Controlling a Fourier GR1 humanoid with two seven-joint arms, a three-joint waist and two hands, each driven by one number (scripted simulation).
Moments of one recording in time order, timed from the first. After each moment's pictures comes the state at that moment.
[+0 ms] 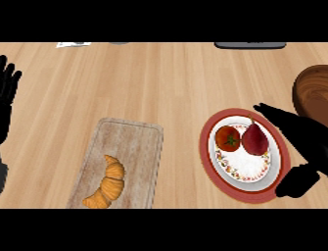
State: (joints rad) left arm -0.24 0.38 0.15 -1.49 0.22 0.08 -0.03; right arm -0.24 -0.63 0.30 -1.86 0.34 0.49 0.64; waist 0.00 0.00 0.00
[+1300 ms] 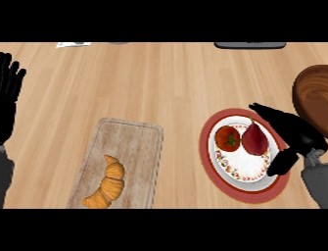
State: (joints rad) left arm -0.27 0.32 0.20 -1.49 0.15 0.05 0.00; right arm -0.26 -0.44 0.17 -1.43 0.71 0.45 0.19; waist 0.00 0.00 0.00
